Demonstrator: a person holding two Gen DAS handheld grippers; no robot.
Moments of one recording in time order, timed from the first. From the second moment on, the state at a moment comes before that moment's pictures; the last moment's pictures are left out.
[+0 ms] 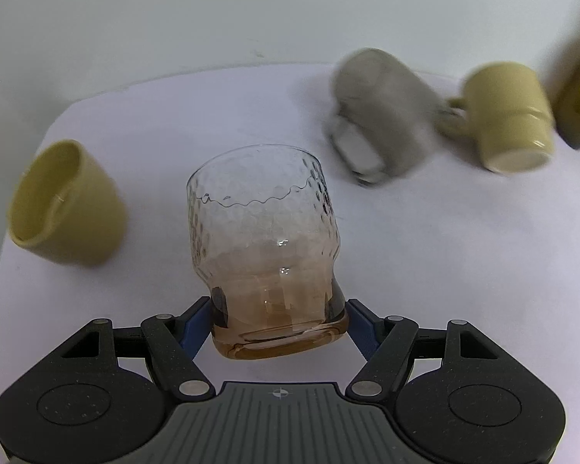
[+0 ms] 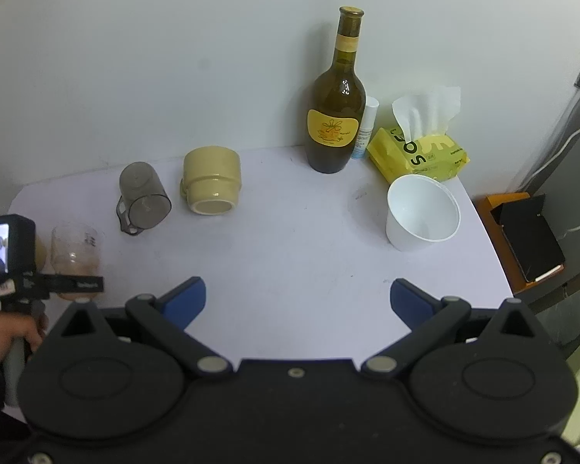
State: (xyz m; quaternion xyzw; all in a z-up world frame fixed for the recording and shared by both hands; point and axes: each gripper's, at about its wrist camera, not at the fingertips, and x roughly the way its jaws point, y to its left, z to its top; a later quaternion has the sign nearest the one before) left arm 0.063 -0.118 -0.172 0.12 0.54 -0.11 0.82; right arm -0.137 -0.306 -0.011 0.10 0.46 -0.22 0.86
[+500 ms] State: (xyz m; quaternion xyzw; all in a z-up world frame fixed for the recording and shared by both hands) left arm 0.004 -0.167 -0.144 0.05 0.56 -0.14 0.81; right arm -0.136 -0.336 -0.040 0.09 0.47 -0.18 0.86
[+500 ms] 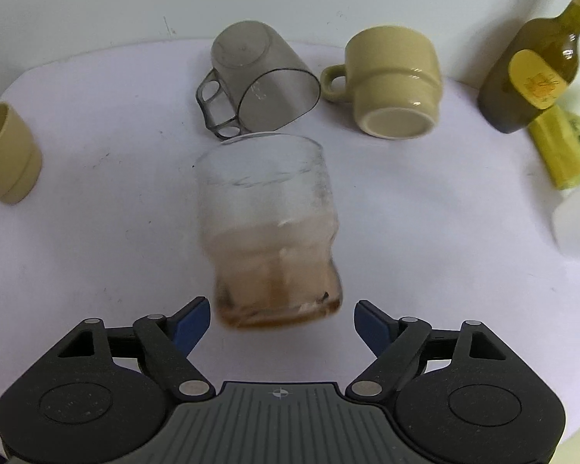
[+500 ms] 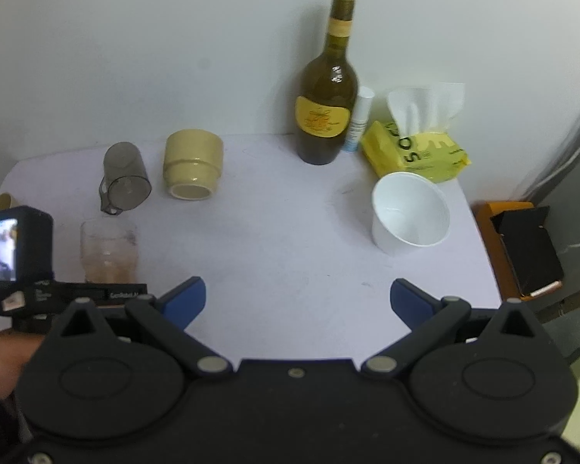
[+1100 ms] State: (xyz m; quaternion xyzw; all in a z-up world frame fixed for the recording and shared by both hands) left arm -0.029 0.052 -0.036 -0.01 0.45 0.03 0.89; right arm -0.045 -0.256 -0.157 0.07 0.49 -0.04 0.87
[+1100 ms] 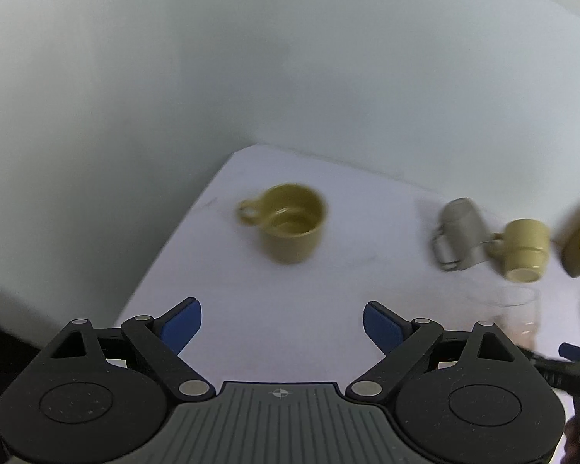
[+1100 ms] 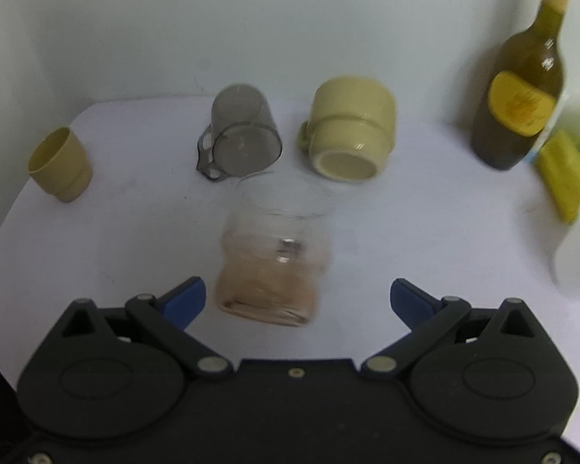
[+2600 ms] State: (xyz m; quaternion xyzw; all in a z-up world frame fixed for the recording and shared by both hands) left arm 0.017 0.116 -0.028 -0.04 0.40 -0.03 0.91; right arm -0.003 -0.193 -0.130 0.00 0.51 -0.02 0.86
